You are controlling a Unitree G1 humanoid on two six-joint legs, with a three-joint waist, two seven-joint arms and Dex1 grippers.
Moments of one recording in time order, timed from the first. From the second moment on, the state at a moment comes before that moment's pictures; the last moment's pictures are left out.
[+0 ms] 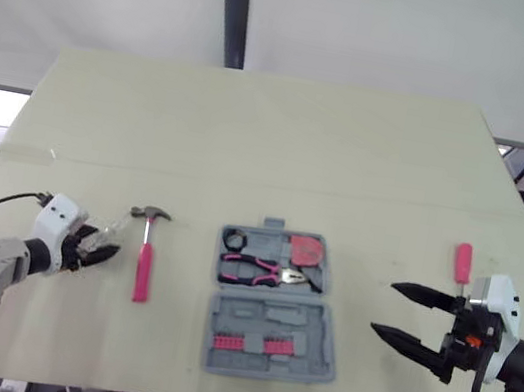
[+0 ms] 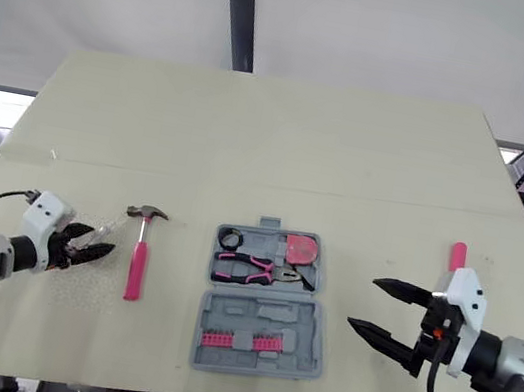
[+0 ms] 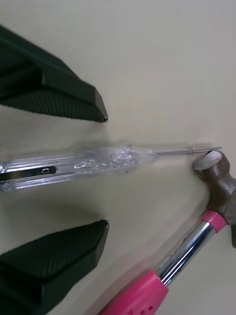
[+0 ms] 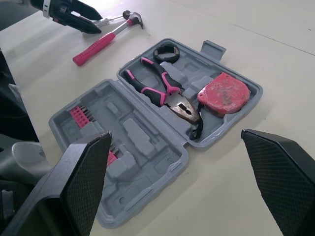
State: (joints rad) left arm -0.12 0.76 0.22 0.22 -0.25 0.41 -0.69; right arm 0.20 -0.88 -0.41 -0.44 0.71 0.53 1.08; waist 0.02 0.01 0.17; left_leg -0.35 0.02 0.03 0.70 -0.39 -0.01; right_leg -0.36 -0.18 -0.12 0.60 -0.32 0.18
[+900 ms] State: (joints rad) left arm 0.12 0.89 0.45 -0.10 -0.35 0.50 -0.79; right arm 0.25 -0.91 -0.49 -0.46 0.75 0.55 1.15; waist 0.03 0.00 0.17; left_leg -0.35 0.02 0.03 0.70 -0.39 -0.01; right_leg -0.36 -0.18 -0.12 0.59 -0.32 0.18
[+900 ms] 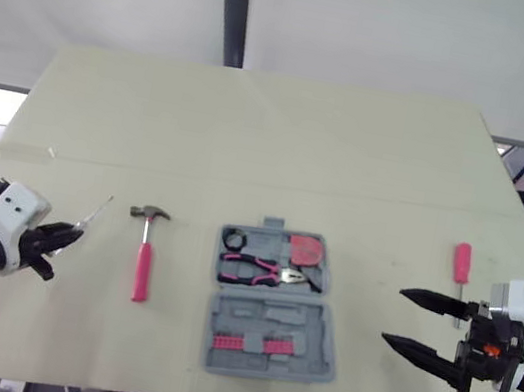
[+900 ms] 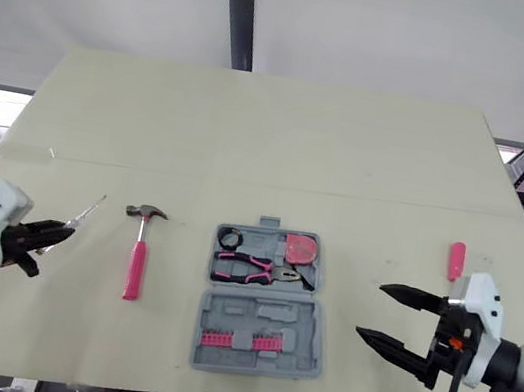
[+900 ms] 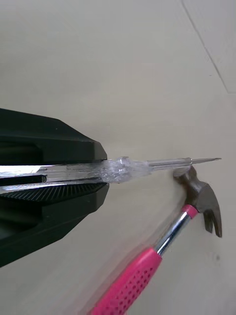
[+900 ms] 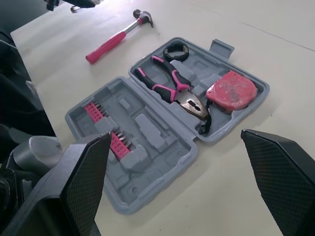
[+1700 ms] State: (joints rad) left arm 0.01 1.00 0.05 -0.70 -0.57 0.85 -0.84; right arm 0.29 -0.89 -0.47 -0.43 0.70 0.44 1.19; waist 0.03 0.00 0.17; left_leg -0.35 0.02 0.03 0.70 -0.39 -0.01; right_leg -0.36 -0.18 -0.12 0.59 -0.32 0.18
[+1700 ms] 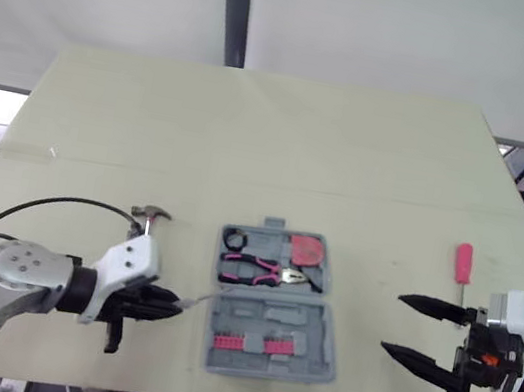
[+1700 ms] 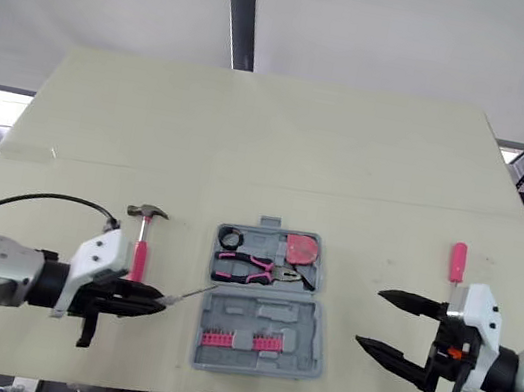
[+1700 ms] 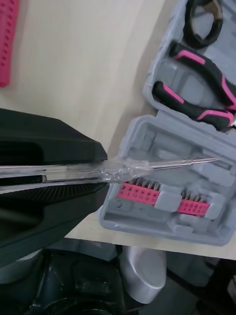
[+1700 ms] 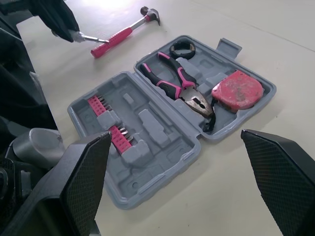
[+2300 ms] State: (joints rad) left arm -0.55 0.85 -0.51 -0.60 -0.32 1.00 -0.80; right arm 0.29 -0.88 -0.43 -0.41 0.67 0.41 1.20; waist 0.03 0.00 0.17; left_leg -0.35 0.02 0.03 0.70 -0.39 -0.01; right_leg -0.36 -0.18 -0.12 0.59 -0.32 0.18
